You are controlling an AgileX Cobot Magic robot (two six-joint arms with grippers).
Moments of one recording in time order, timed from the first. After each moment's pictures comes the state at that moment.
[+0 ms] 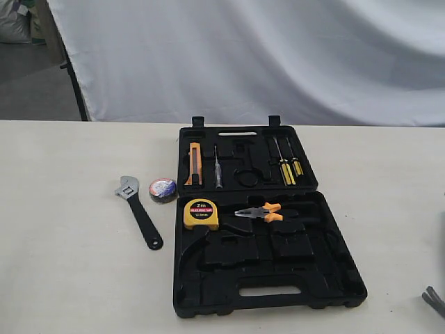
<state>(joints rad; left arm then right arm) 0.13 0.00 -0.01 0.02 0.10 -0.31 0.11 0.86 -0.31 -0.18 -0.13 0.45</state>
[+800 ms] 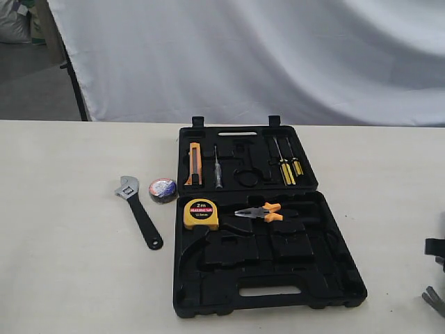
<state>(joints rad) 0.13 0.00 -0.01 0.02 0.10 -0.31 -0.09 1.46 -0.43 -0.20 -0.01 0.21</state>
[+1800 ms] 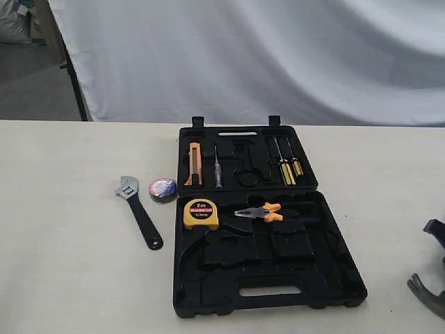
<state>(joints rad) 0.13 0.00 -0.01 0.02 0.10 -0.31 -0.16 1.81 -0.52 -0.20 -0.26 0.63</state>
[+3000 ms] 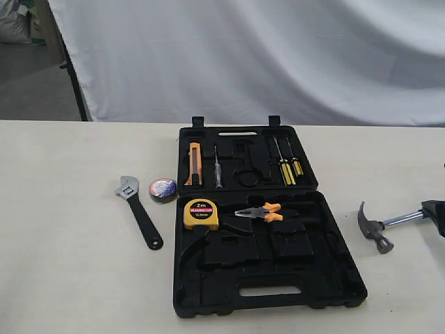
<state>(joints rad) 0.13 0.00 -0.01 0.02 0.10 -0.31 -0.16 1.82 -0.52 -0.44 -0.69 1.50</state>
